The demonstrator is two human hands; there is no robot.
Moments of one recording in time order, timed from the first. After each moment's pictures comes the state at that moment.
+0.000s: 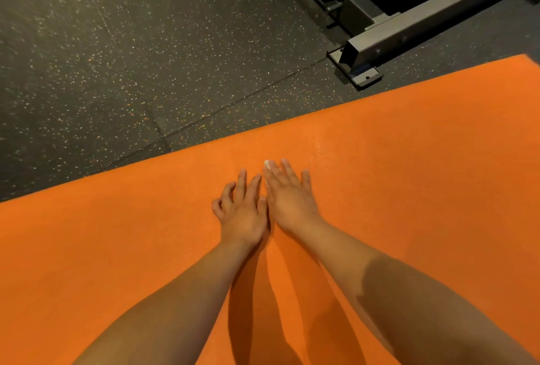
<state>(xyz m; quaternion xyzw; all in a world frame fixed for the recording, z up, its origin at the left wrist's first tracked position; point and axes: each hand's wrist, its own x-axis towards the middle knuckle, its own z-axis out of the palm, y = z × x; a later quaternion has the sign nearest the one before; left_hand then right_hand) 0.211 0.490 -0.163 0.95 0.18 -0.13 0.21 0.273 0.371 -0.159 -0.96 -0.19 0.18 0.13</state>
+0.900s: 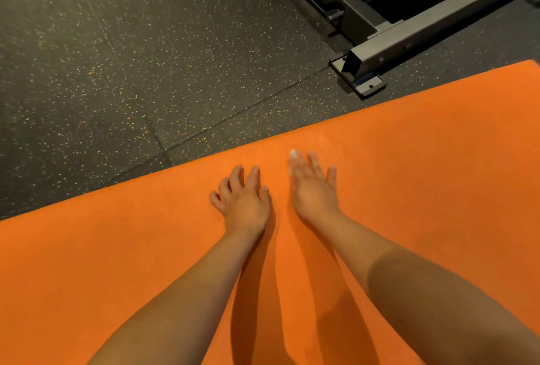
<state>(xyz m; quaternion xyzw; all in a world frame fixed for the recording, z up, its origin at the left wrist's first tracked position) 0.265 0.494 -0.153 0.95 0.24 -0.07 0.19 0.322 0.348 -0.164 -0.97 -0.12 0.15 0.14</state>
